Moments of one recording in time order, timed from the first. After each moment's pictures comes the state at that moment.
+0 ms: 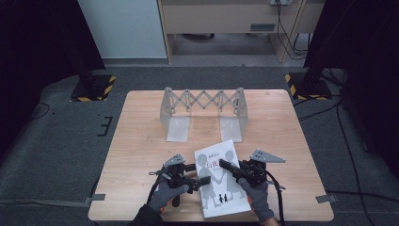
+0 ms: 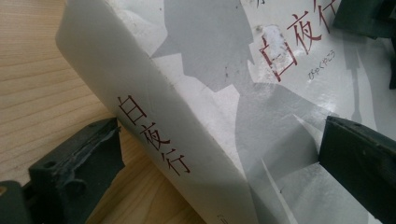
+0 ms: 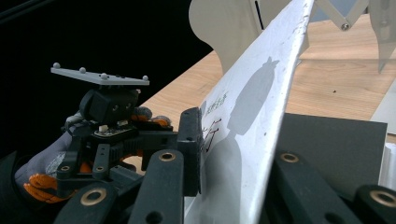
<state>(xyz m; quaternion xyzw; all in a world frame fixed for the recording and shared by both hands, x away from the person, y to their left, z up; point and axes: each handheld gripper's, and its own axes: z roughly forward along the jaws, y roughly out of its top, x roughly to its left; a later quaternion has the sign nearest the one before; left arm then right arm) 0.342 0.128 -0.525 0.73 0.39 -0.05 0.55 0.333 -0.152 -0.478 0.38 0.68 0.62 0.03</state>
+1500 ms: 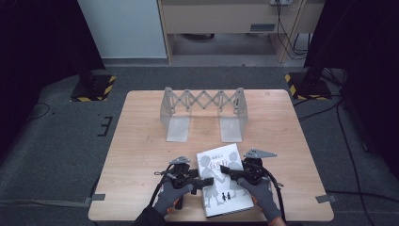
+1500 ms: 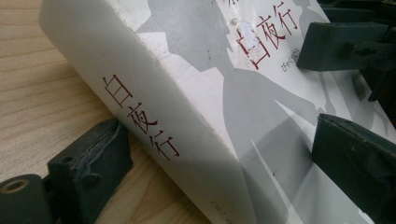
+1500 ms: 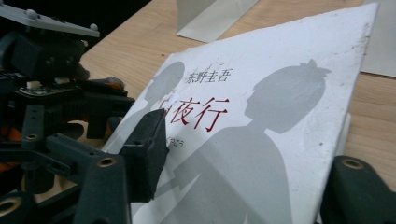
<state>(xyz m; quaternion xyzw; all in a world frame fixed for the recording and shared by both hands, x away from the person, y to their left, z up) 0.347 0.117 -0.539 0.74 0.44 -0.09 0.50 0.352 -0.154 -0.502 0.42 0.75 0.51 0.04</state>
